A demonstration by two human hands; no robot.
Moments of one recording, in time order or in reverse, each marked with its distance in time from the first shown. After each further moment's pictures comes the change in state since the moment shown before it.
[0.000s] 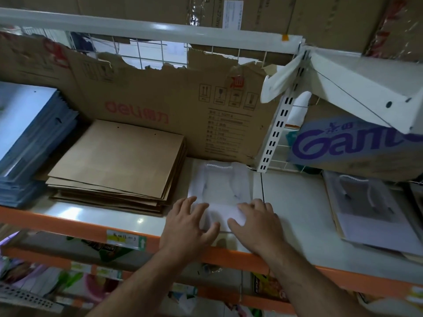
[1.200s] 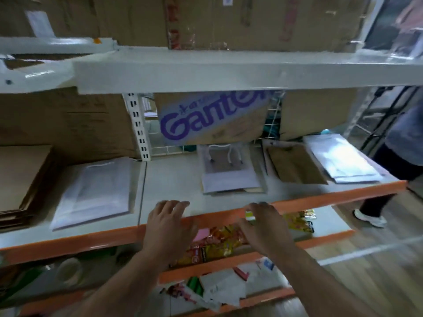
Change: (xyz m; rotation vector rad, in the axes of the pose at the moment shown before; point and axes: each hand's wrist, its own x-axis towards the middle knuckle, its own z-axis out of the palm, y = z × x) left_hand -0.075 0.243 0.083 0.089 -0.031 0.331; right_hand -0.195 0.270 -0.089 0.155 0.197 0.311
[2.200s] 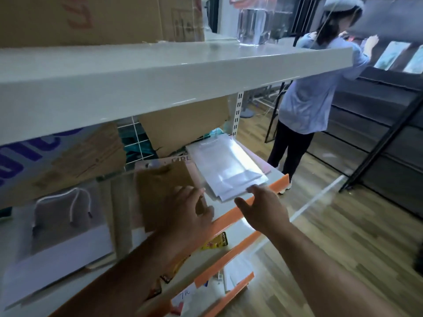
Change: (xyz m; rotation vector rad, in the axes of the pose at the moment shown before) left_hand 0.193 0.357 0.124 -0.264 -0.075 0.392; right_hand 0.114 0.328 -0.117 0.025 0.242 0.433
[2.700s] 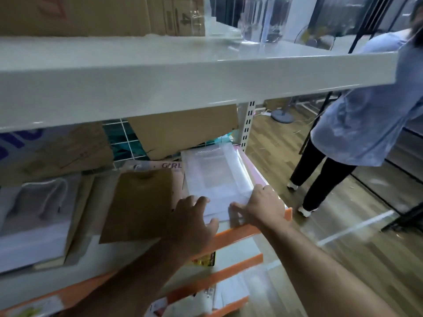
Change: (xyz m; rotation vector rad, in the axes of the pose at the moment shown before) left_hand 0.066 0.065 0.083 0.094 0.031 -0.289; right_hand 0.145 0.055 0.003 -0.185 -0.241 -0.039
